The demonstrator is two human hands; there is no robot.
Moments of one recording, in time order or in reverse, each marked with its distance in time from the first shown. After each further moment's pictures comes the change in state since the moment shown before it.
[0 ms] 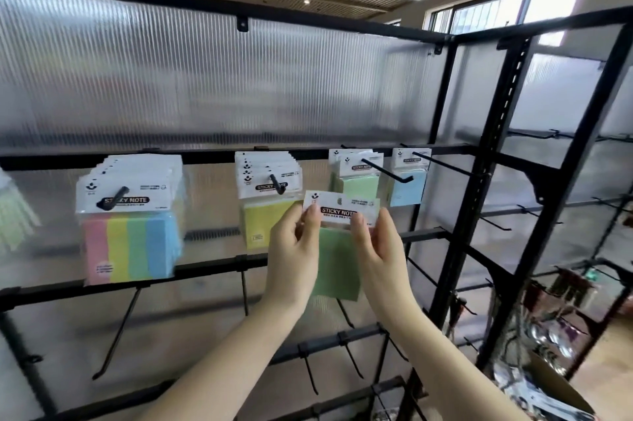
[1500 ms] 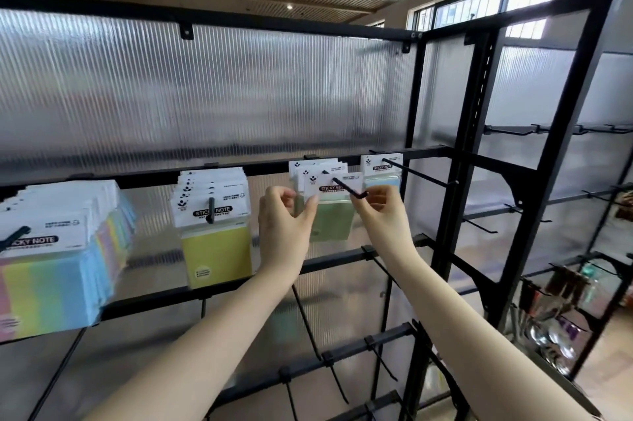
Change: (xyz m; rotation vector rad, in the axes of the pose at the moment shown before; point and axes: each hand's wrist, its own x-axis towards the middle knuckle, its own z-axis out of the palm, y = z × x) left_hand 0.066 -0.049 0.070 0.384 0.073 -0.099; right_hand 0.108 0.057 -0.061 -0.166 0.102 0.207
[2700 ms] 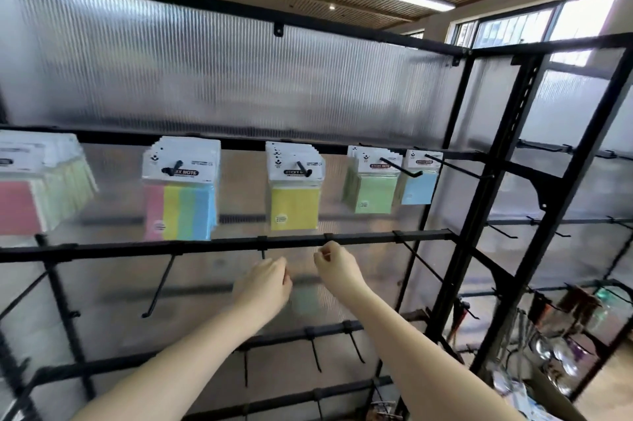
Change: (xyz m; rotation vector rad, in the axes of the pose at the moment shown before) left_hand -0.094 -0.091 -0.127 0.798 -0.457 0.001; right_hand -0.134 0.012 0.095 -0.486 -0.493 0.158
